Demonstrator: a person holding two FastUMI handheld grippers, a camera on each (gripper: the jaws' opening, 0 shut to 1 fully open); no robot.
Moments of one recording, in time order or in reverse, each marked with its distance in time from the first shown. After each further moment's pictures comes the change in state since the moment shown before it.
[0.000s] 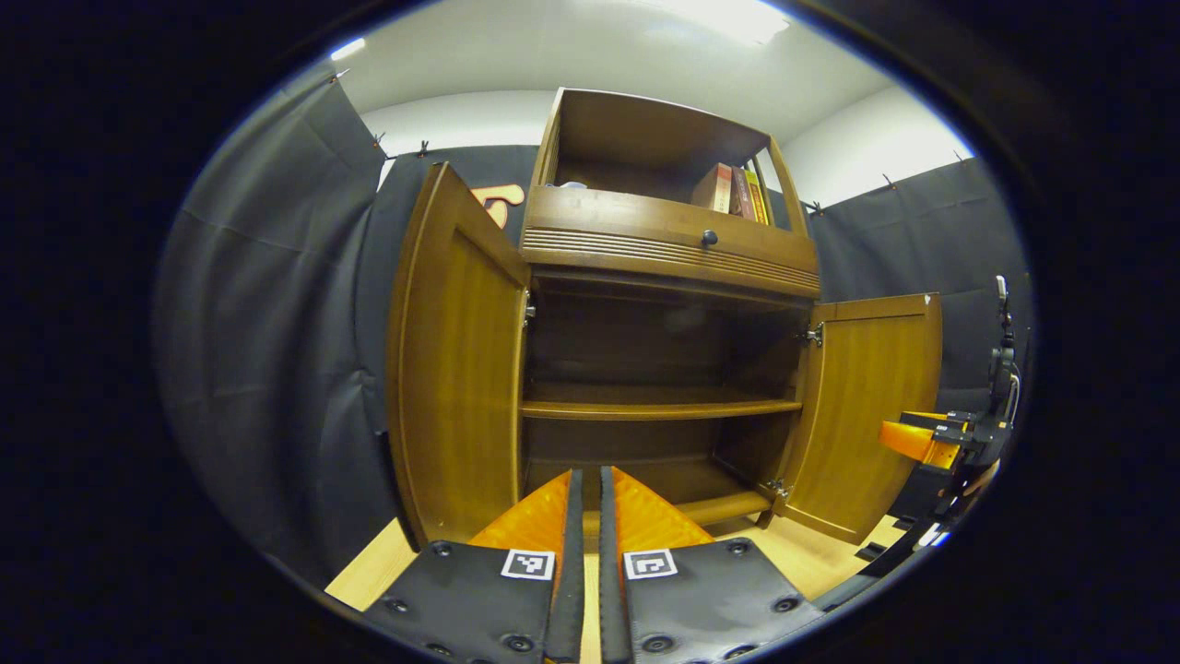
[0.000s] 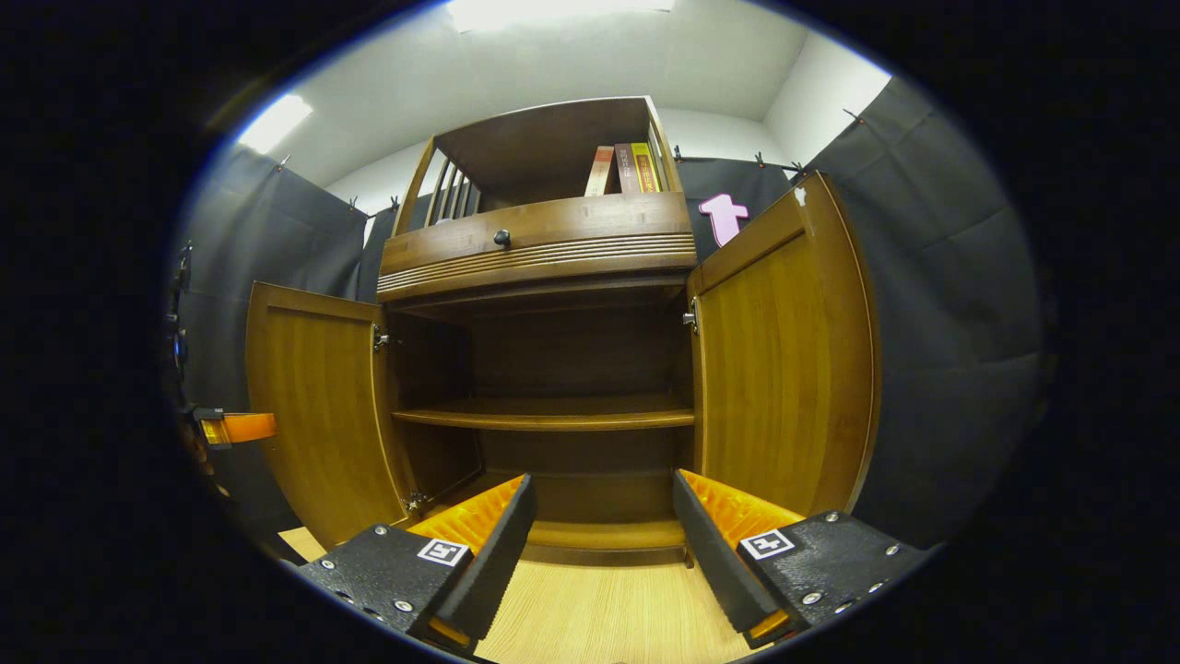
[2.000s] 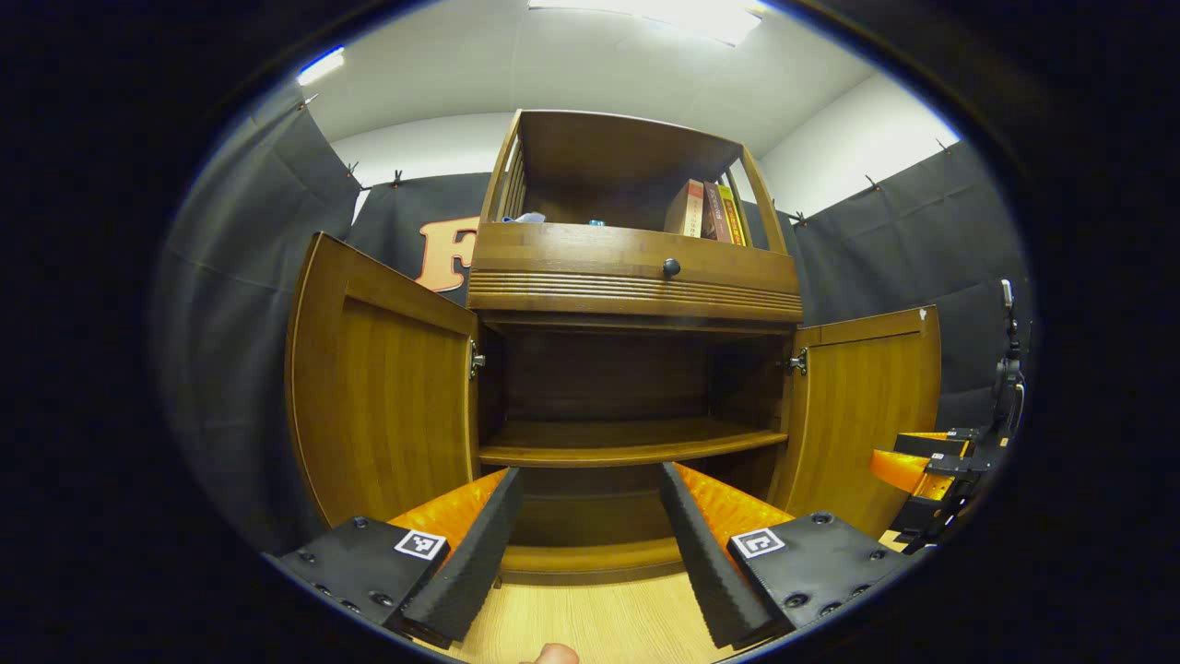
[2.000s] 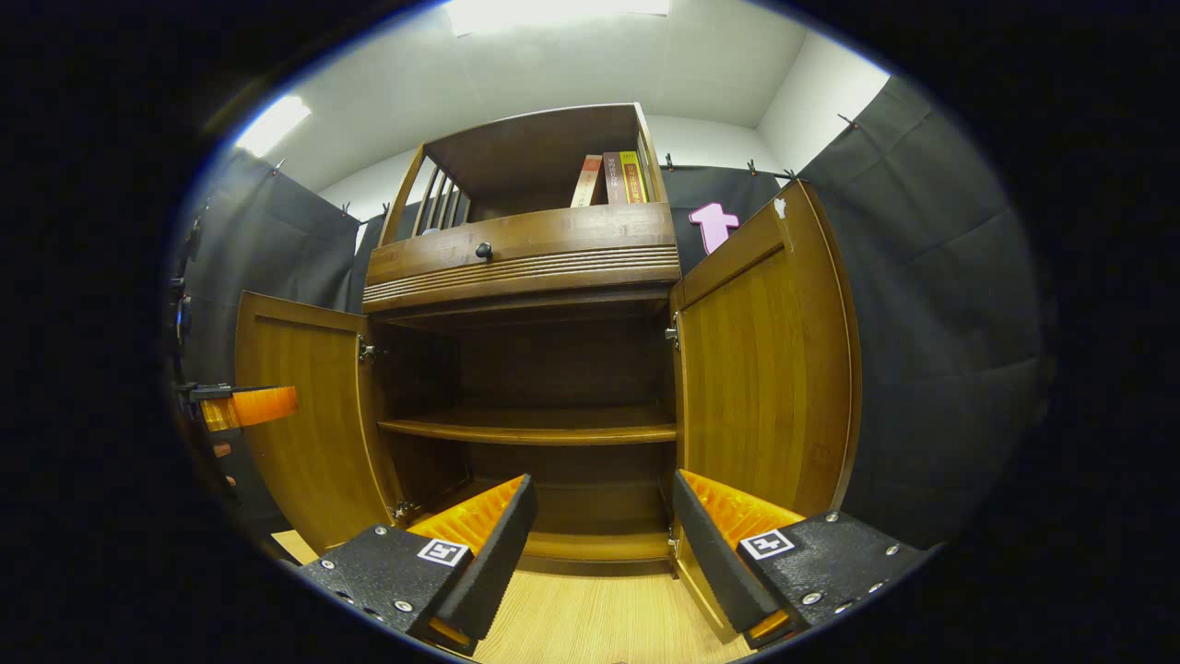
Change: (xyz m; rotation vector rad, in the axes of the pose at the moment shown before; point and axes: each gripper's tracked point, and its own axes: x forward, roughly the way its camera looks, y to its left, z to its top) left arm 0.032 -0.049 0.036 0.055 -0.084 -0.022; right arm 0.008 -0.019 0.012 -0.001 -0.024 -0.023
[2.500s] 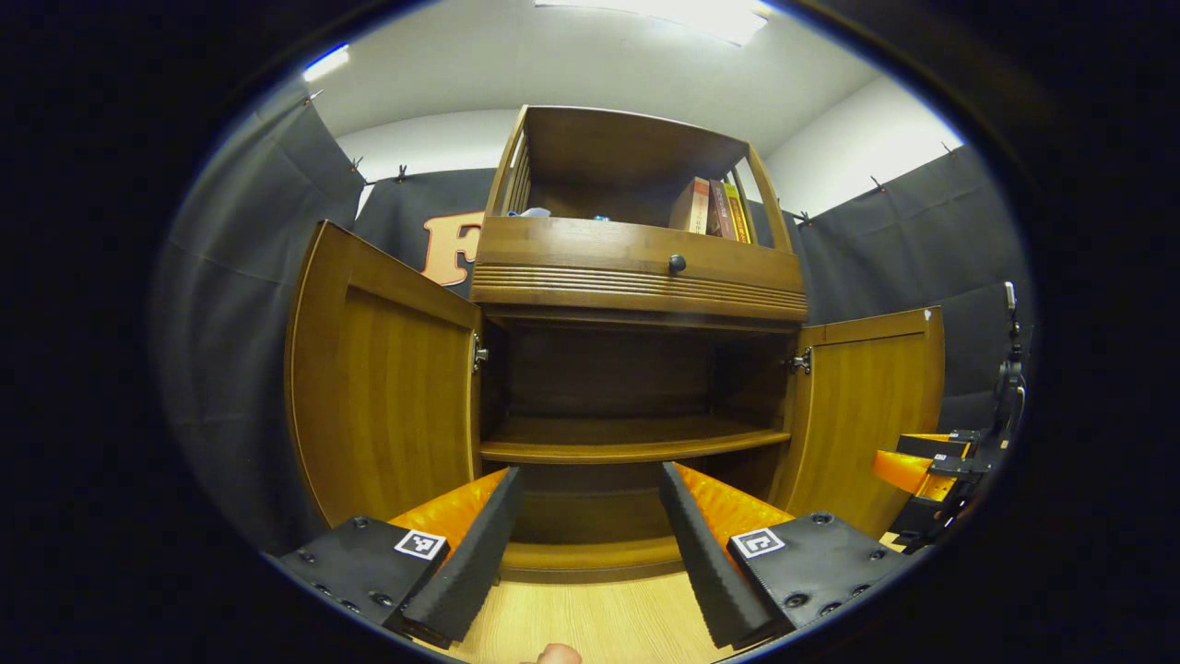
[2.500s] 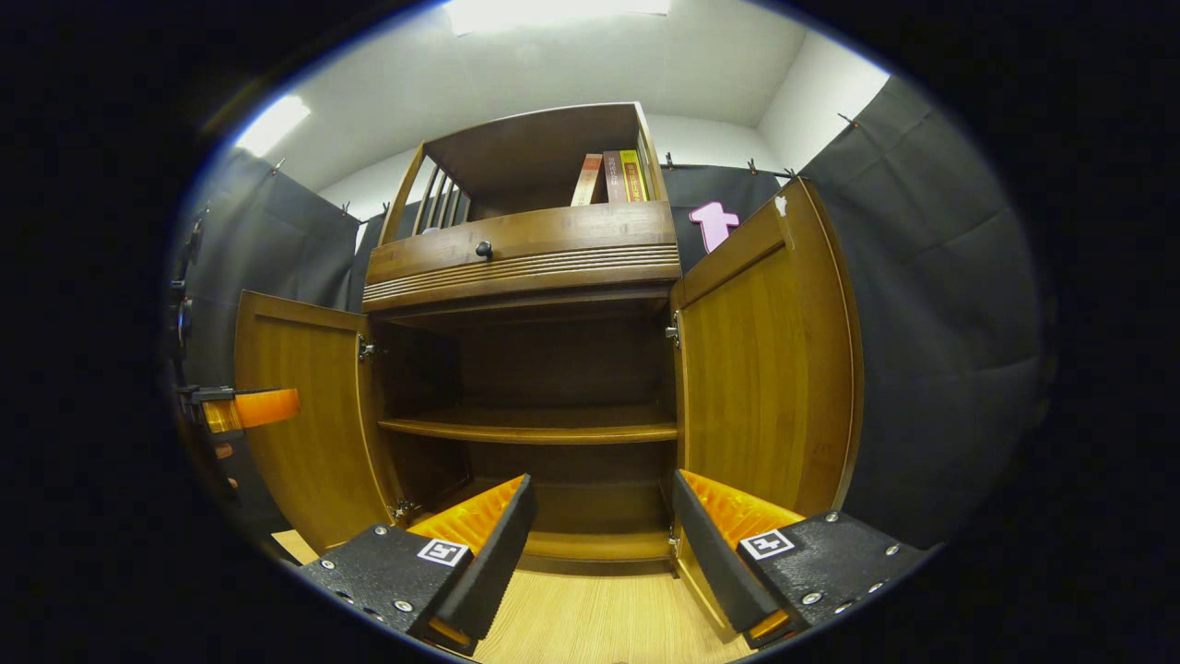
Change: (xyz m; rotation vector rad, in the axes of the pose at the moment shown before) left arm 0.001 0.005 -0.003 -0.016 0.008 0.011; right arm 0.000 0.002 0.000 -0.001 0.001 0.001
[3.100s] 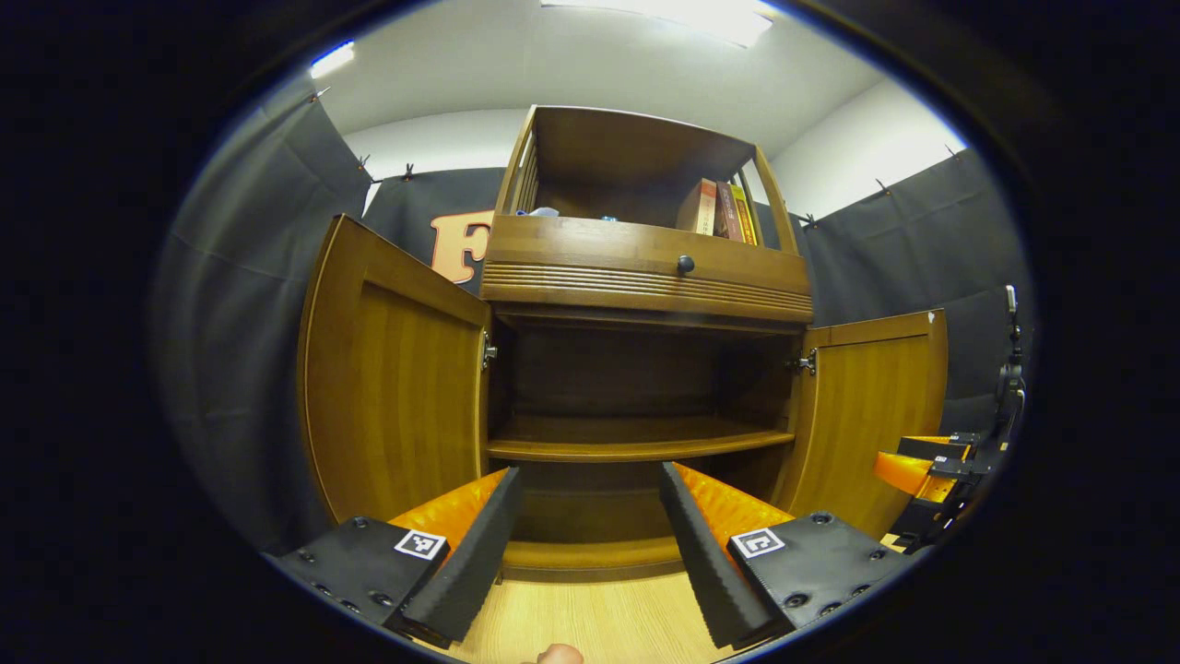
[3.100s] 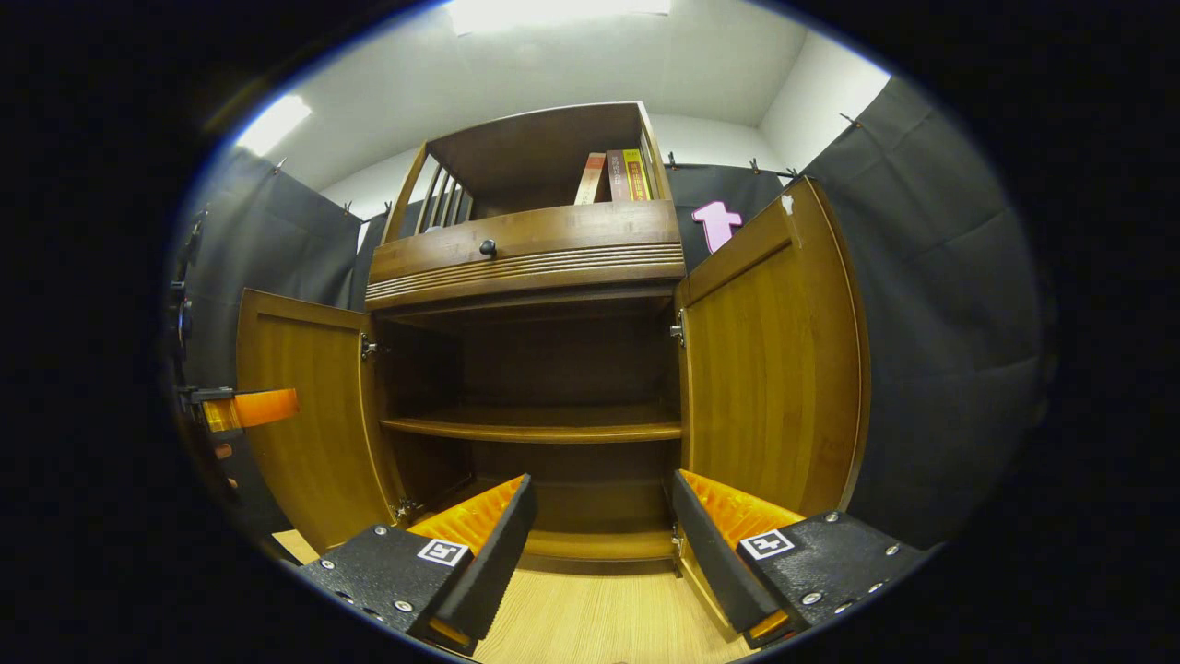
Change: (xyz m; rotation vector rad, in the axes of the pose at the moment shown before) left arm -0.002 0.007 -0.002 -0.009 0.001 0.014; right arm 0.001 0.005 -0.003 -0.001 0.004 0.008
